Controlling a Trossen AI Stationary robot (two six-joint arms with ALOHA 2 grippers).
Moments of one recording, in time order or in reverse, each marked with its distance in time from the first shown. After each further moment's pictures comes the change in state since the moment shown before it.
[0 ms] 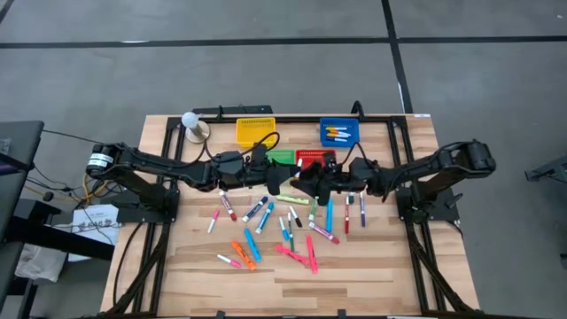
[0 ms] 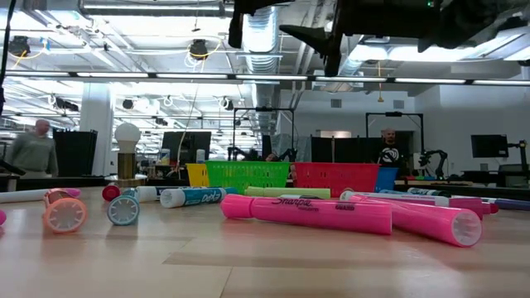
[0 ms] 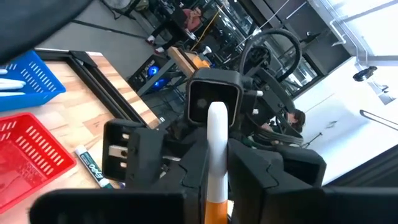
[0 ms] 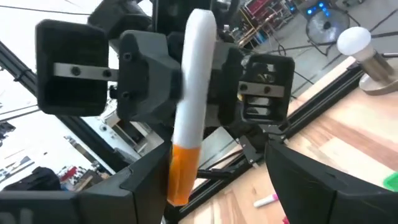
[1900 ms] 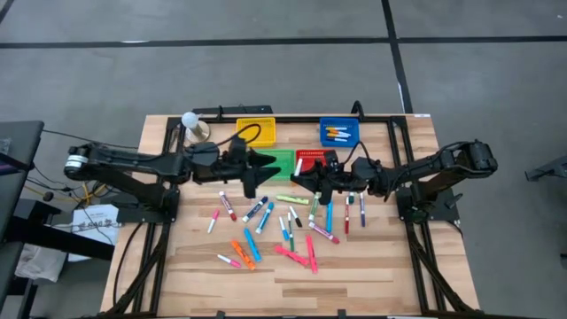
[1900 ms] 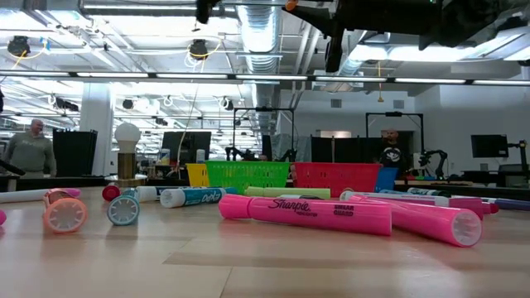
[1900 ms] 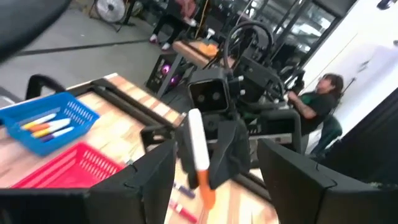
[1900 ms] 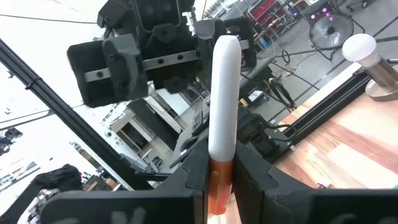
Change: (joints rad) left arm 0.000 -0.254 -0.001 -0.336 0.026 0.291; right arm 0.005 -0.012 -0.001 0.015 0.008 0.008
